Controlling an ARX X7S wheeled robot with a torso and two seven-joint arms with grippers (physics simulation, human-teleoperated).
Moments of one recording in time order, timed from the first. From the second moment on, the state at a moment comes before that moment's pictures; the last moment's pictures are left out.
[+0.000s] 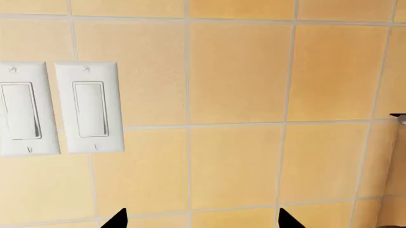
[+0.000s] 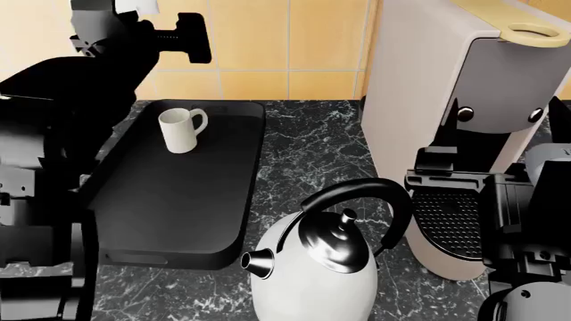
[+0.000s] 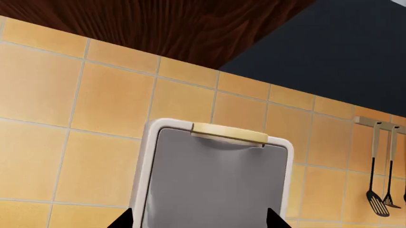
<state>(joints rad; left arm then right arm) -1.25 -0.27 0.18 -0.25 -0.46 -0.85 -0.06 1.14 1.14 -1.23 -0.80 0.95 0.18 1.37</state>
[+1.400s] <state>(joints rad) -0.88 -0.64 -0.11 0.83 -1.48 -1.36 0.14 1.10 1.15 -1.21 -0.82 0.93 0.18 1.38</state>
